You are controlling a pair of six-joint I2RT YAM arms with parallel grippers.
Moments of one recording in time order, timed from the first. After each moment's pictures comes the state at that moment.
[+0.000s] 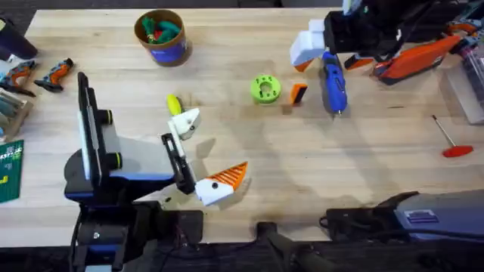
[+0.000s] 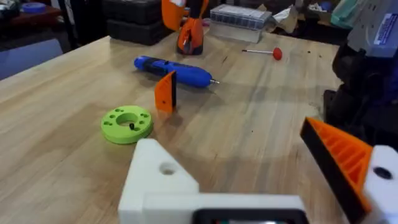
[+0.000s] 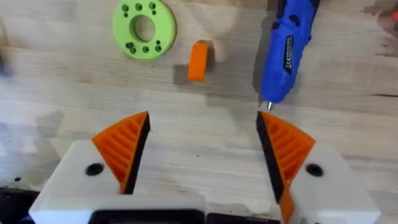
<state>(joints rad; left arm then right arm) 0.03 0.01 0.01 -0.13 1.19 0.05 0.38 1.57 1.59 -1.32 0.03 0.32</state>
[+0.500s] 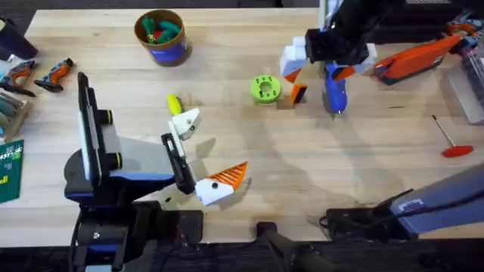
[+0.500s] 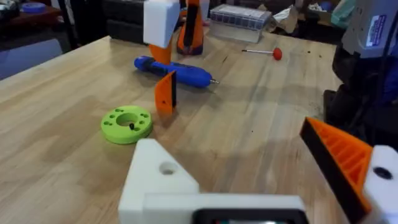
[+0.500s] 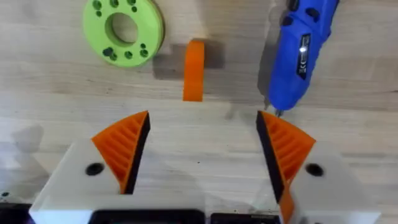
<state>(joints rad) 0.03 0.01 0.01 -0.13 1.19 0.05 0.38 1.74 1.60 -1.31 0.03 0.36</state>
